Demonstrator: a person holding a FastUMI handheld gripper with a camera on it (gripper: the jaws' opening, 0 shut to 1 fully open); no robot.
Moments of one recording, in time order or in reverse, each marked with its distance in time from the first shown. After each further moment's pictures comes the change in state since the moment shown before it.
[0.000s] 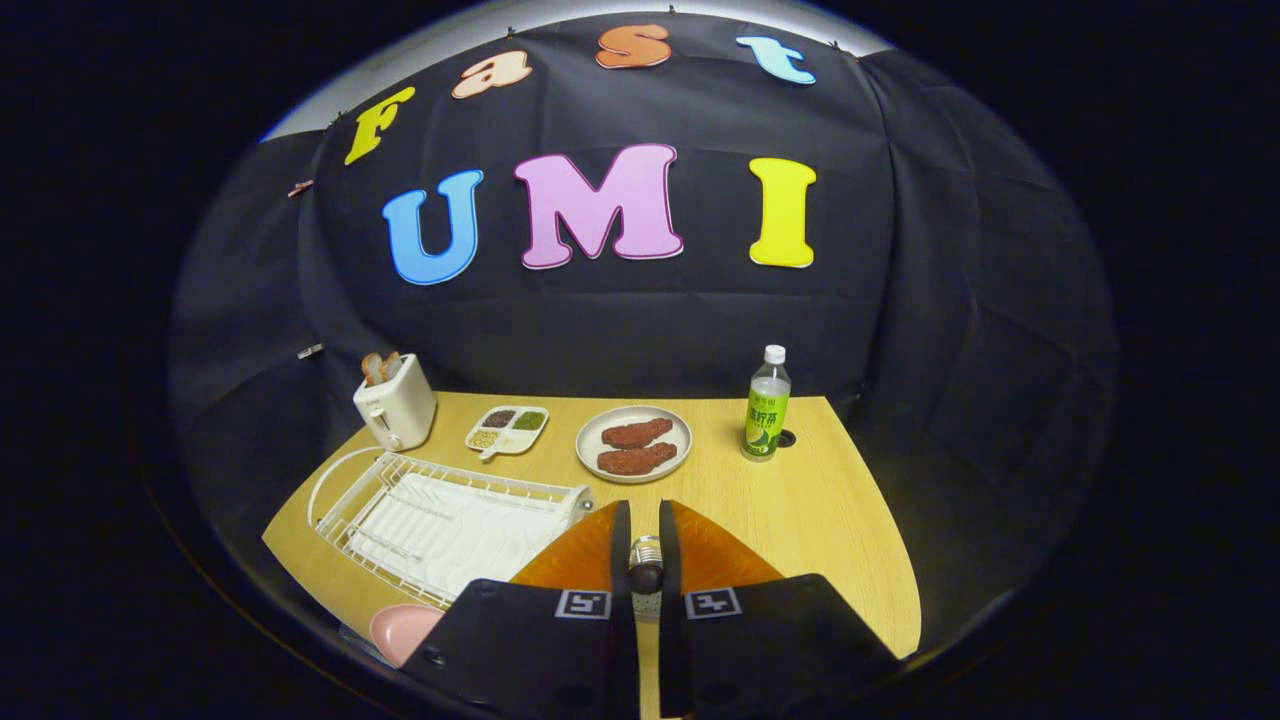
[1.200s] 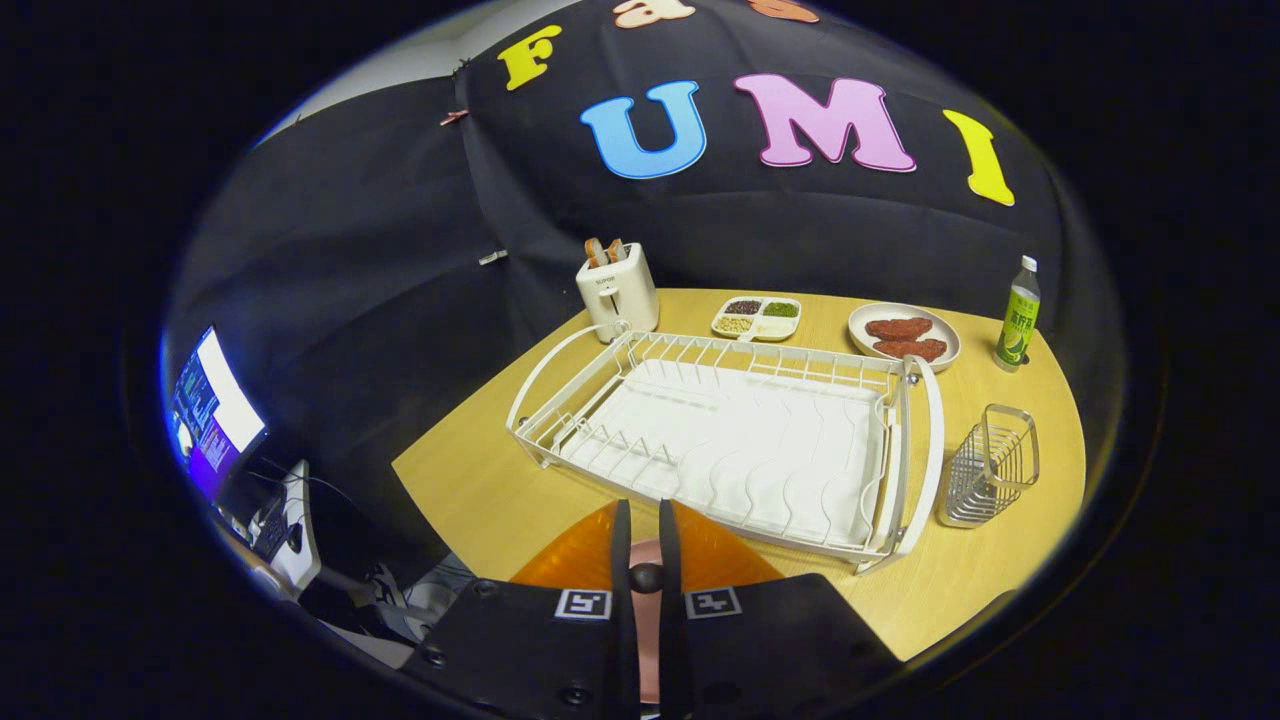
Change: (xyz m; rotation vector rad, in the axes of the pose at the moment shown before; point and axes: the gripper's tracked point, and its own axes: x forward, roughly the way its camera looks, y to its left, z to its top) arm -0.030 0.257 -0.168 -0.070 0.230 0.474
